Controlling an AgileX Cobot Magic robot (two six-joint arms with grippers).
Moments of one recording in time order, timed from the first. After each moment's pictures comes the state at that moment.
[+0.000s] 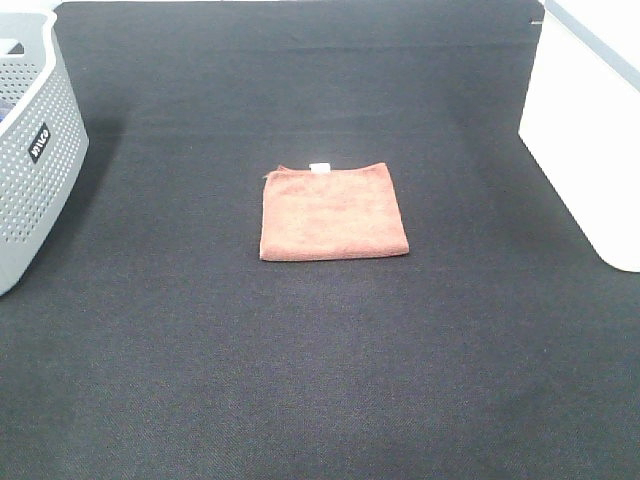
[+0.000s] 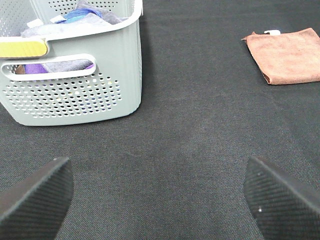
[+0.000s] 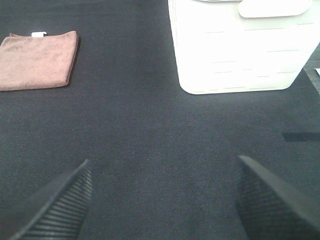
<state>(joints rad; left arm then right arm) -0.01 0.00 -0.50 -0.08 1.06 0.05 0.00 0.00 -0.50 0.04 1.07 -0.02</state>
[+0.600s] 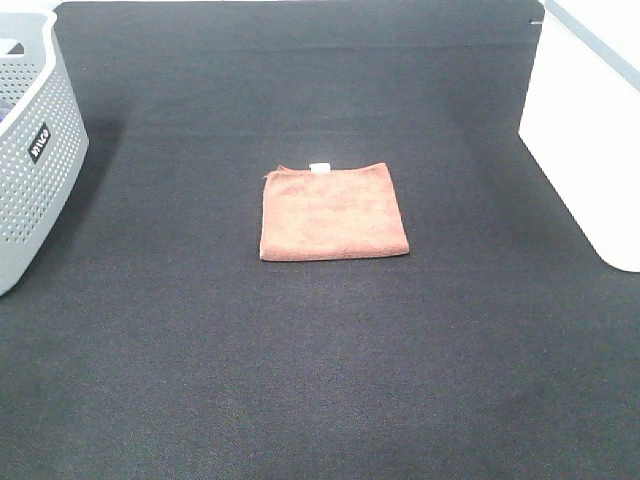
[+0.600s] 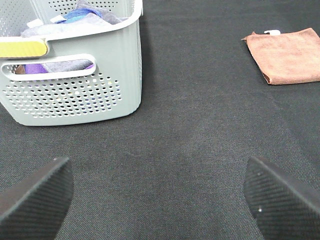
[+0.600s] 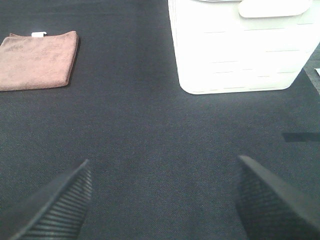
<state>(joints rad) -0.01 0.00 -0.50 -0.08 1.06 0.05 0.00 0.00 -0.50 0.04 1.07 -0.02</state>
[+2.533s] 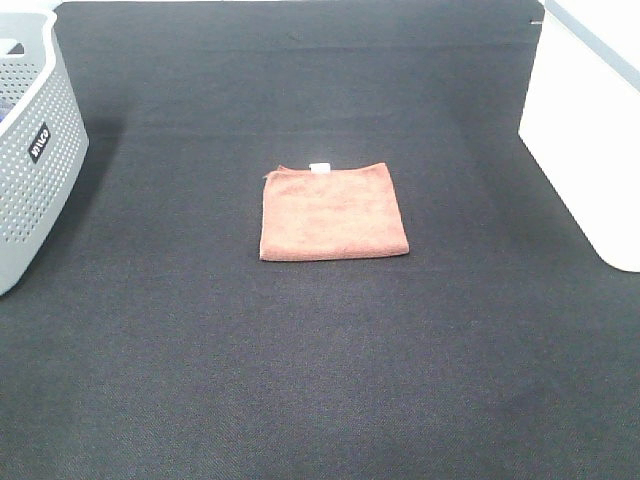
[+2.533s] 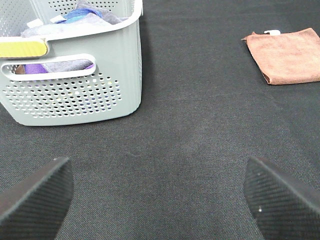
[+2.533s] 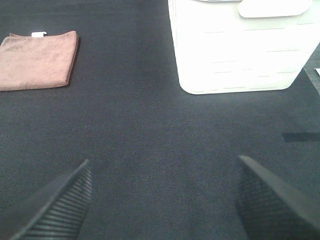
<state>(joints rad) -0.01 0.00 -0.50 -0.08 1.06 0.05 0.00 0.00 -0.50 0.04 1.07 -0.02</state>
